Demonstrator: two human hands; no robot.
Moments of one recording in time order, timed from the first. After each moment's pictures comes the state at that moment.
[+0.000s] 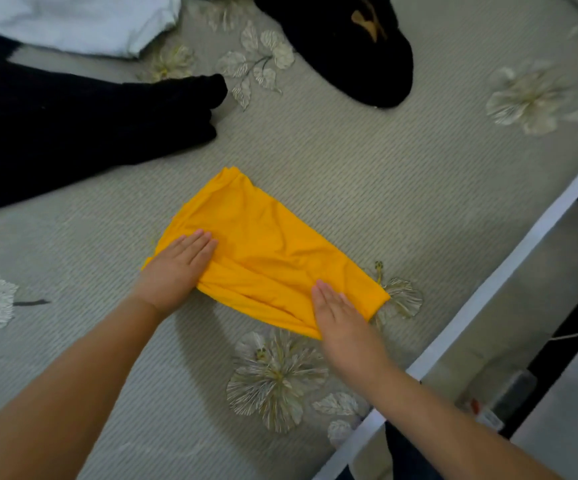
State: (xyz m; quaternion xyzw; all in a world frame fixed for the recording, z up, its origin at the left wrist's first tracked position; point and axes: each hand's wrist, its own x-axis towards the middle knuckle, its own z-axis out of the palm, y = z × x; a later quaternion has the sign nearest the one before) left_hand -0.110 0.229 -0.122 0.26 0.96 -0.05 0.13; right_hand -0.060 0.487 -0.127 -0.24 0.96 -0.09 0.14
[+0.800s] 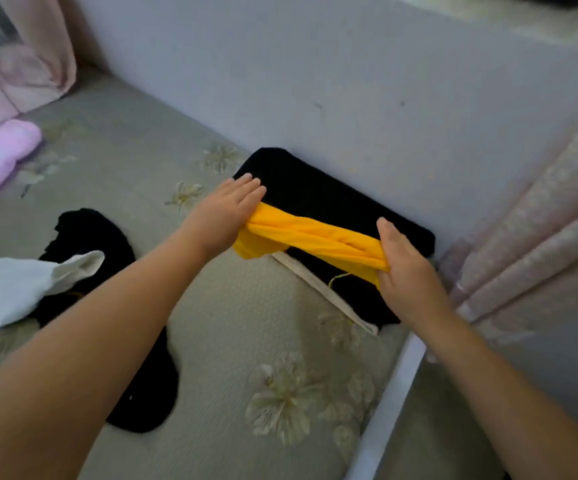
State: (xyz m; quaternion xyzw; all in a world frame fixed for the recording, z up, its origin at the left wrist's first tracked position) left_hand -0.645 0.666 0.068 0.29 0.95 0.03 -0.06; right_hand -0.546 0.916 0.073 -0.04 0.97 -0.22 -0.03
